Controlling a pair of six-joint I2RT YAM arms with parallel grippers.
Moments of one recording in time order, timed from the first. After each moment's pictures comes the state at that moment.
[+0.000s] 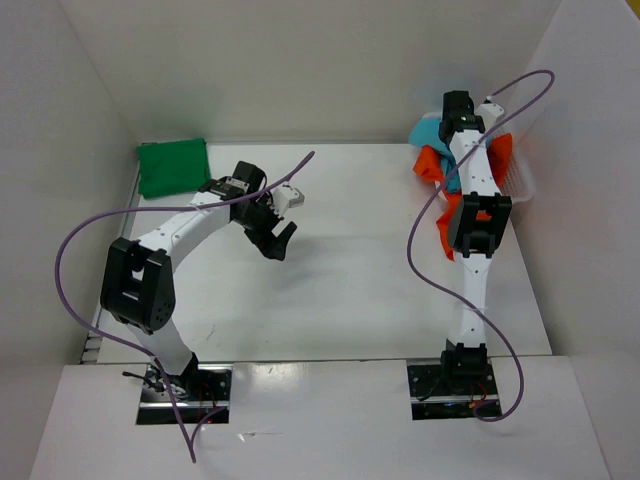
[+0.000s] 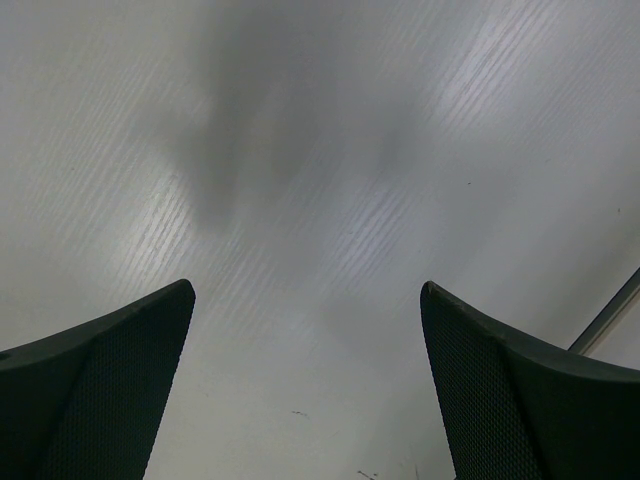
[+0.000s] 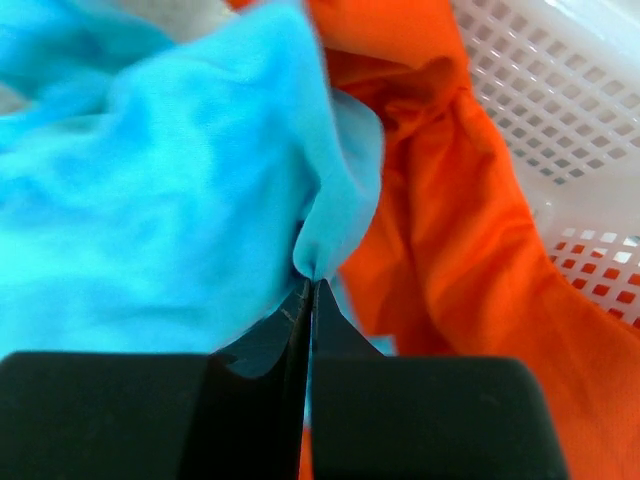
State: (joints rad) left arm -0.36 1.71 1.35 -0.79 0.43 0.45; right arm -0.06 2.49 2.48 -0.88 0.69 0.66
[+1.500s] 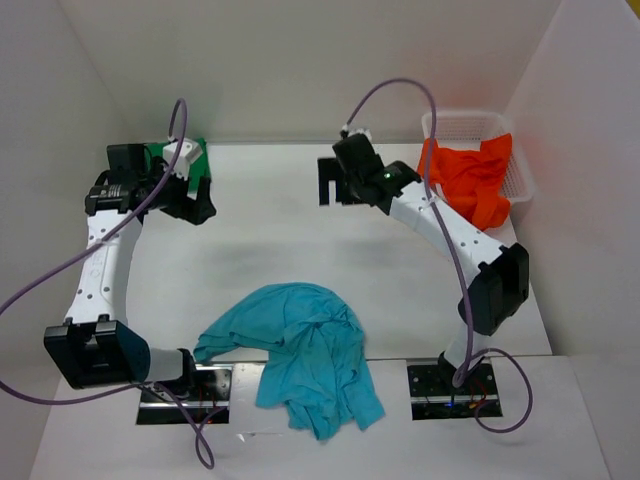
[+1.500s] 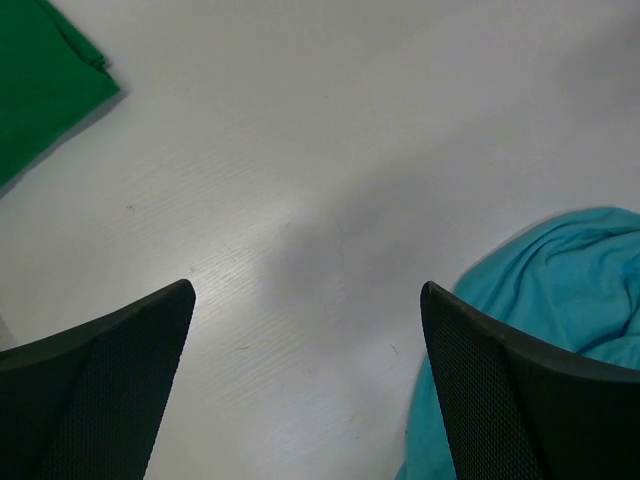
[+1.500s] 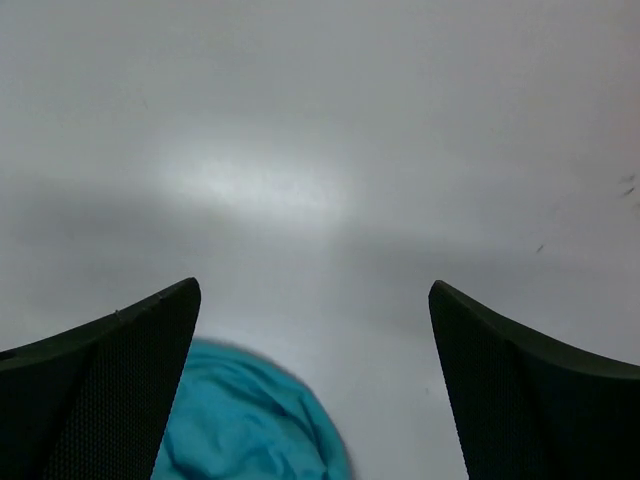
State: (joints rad) left arm 0.15 1.34 1.38 -0.82 0.52 0.39; right arm 0.64 1.71 1.77 -0.75 0.34 0.43
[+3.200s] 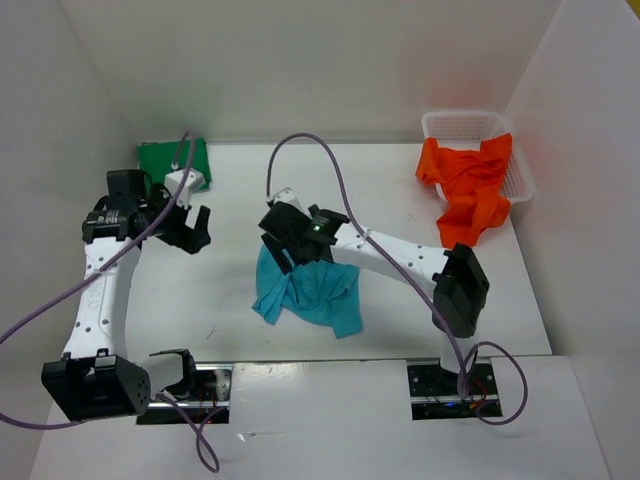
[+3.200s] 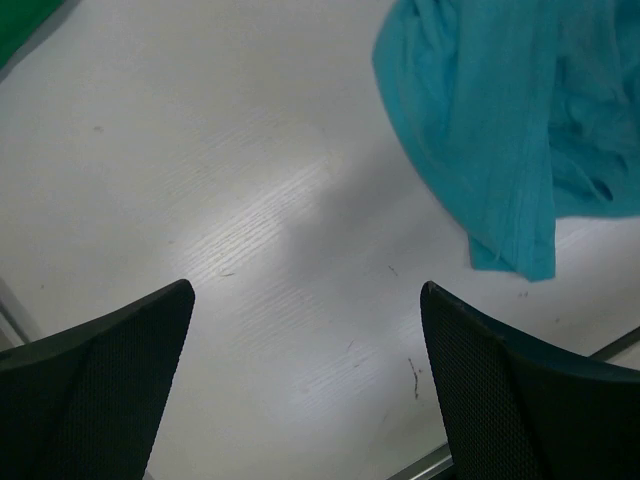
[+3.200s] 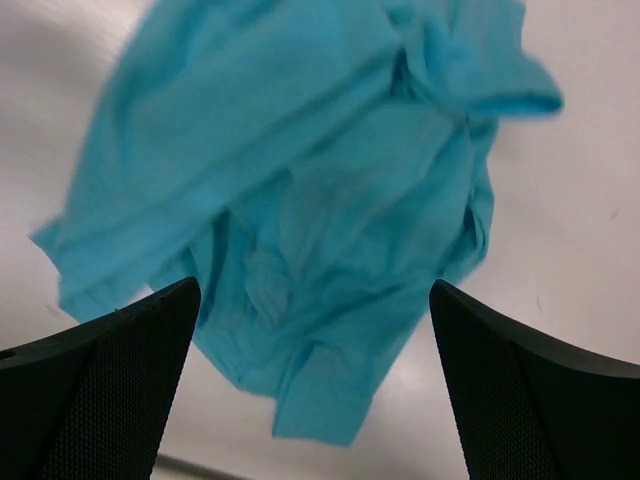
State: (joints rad) left arm 0.16 1.17 1.23 -0.92 0.45 0.48; right arm 1.03 1.86 1.68 -0.84 0.46 0.34
